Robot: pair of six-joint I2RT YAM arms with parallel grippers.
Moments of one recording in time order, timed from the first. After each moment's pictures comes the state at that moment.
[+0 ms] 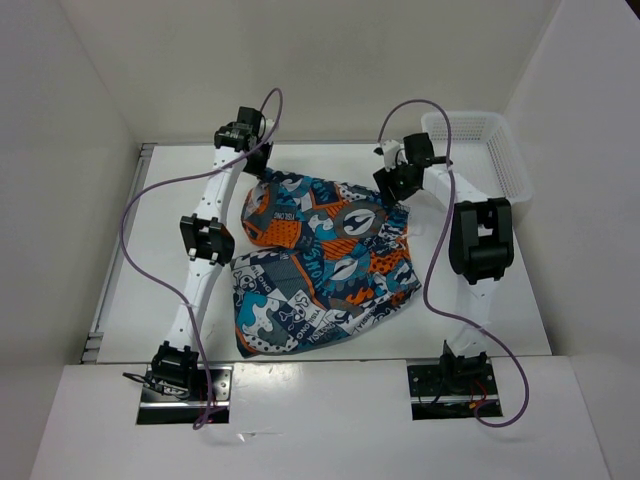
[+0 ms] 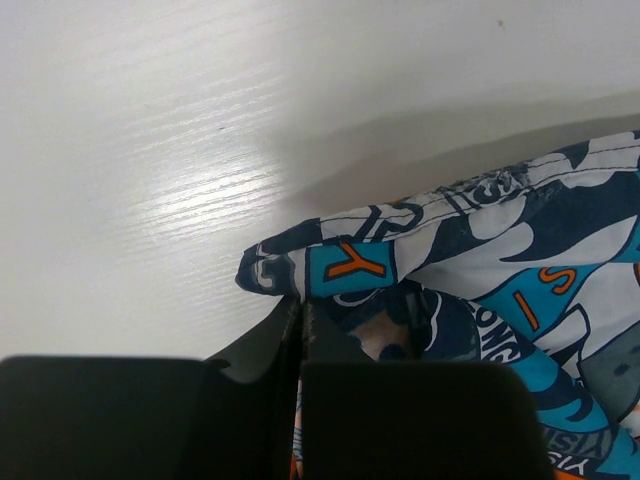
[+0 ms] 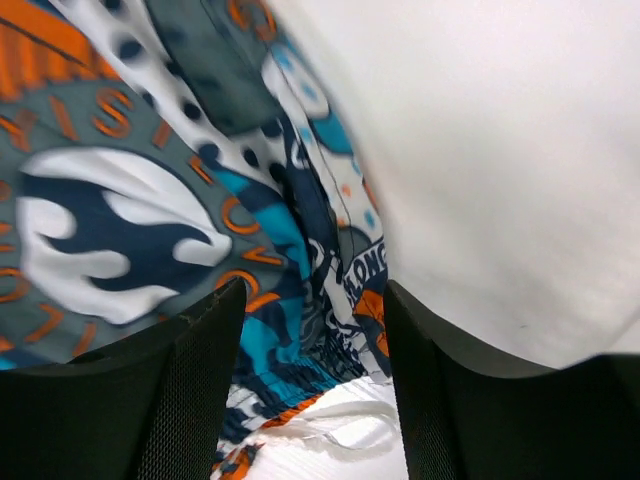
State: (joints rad) left arm -0.18 2.87 3.12 -1.23 0.05 0.07; right arm 0.13 2.07 1.59 -0.50 -0.24 -0.42
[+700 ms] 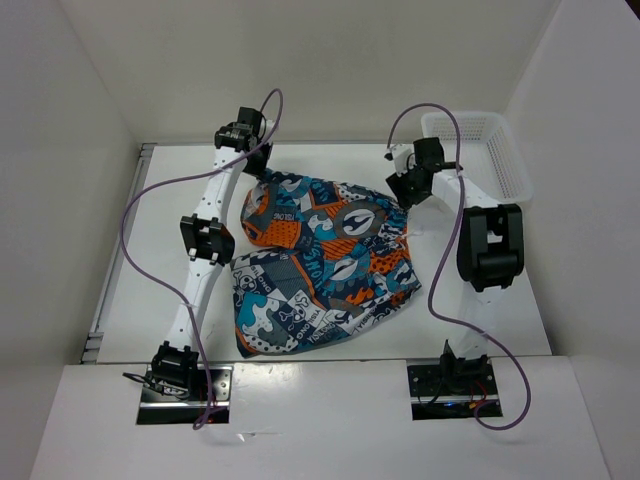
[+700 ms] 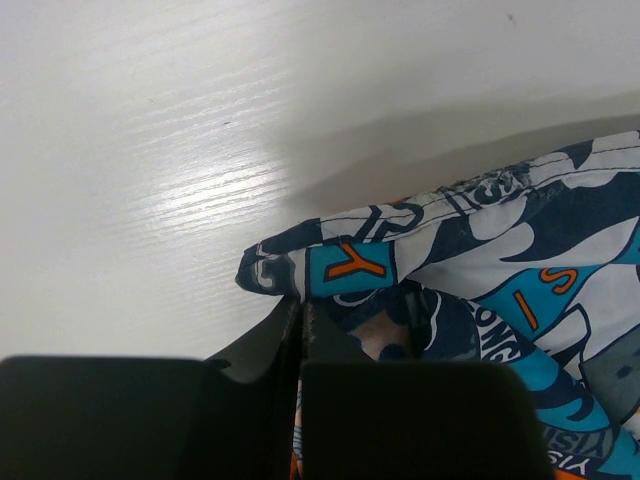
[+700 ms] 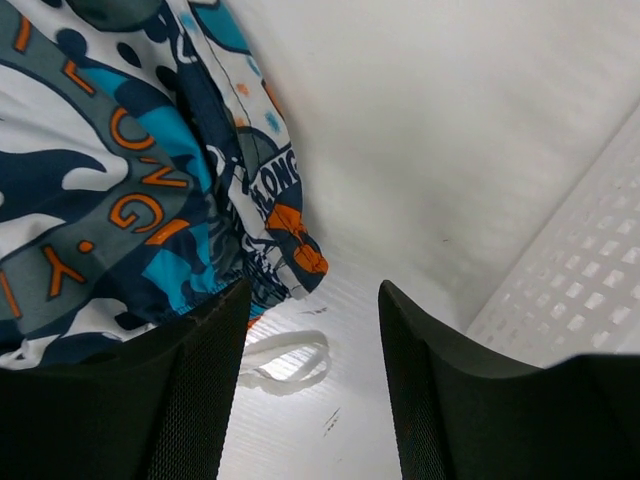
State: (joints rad) left arm -0.18 2.87 3.12 -1.23 0.03 0.07; right arm 0.10 1.97 1.50 -0.48 -0.12 -0.49
